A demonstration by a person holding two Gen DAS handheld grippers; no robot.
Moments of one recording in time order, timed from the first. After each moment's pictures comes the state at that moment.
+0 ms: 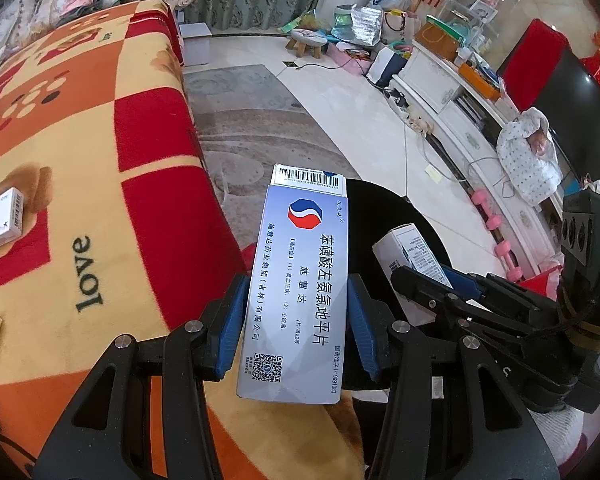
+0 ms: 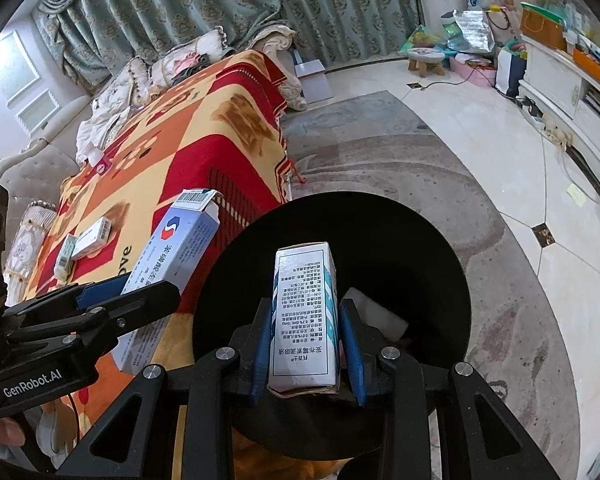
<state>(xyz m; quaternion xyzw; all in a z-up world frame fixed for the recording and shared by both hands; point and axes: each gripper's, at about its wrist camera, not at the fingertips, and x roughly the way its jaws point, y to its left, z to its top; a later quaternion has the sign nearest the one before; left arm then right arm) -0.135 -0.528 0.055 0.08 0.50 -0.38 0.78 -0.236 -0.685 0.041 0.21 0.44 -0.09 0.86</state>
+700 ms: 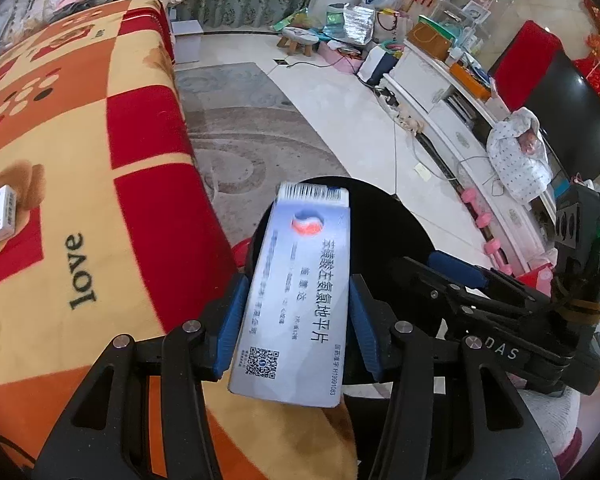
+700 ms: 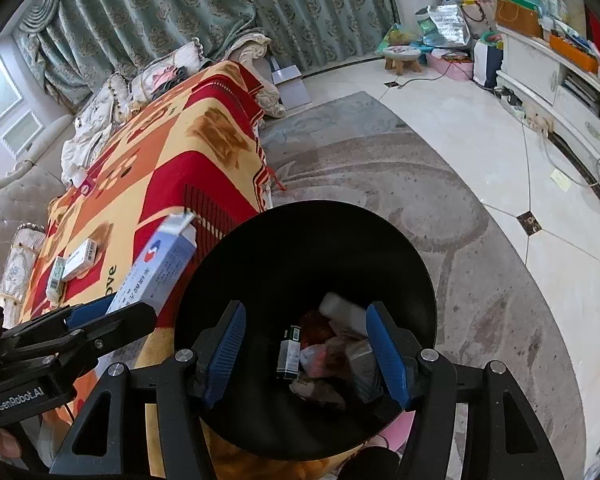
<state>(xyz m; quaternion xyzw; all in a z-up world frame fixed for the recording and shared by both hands) -0.137 -0.524 0.060 0.07 0.50 -0.39 0.77 -0.244 -0.700 0.043 0.24 0.44 -0.12 0.86</state>
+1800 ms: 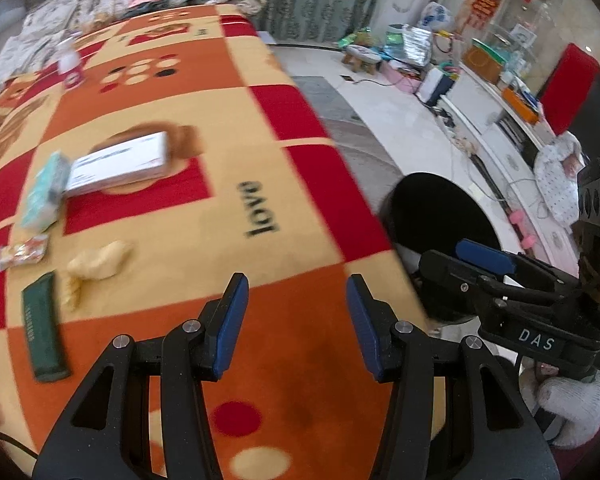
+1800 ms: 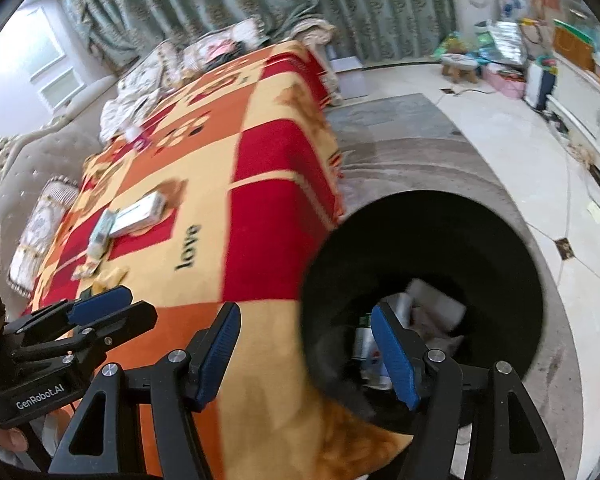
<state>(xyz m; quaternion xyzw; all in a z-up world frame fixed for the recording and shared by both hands) -0.136 -0.395 0.073 0.07 0.49 -0.29 0.82 -0.213 -0.604 0.059 0.19 0.45 -0.04 0.87</state>
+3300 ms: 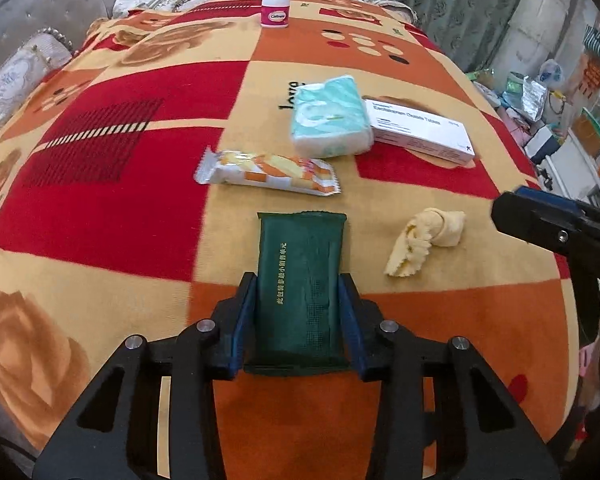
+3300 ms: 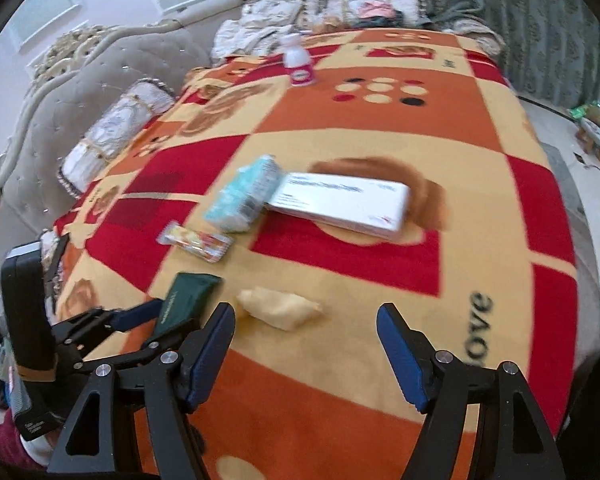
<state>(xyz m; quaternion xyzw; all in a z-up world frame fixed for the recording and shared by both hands) -0.072 -0.198 0.025 0.01 0.50 -0.12 0.86 -0.075 -0.406 0.062 0.08 0.48 0.15 0.86</state>
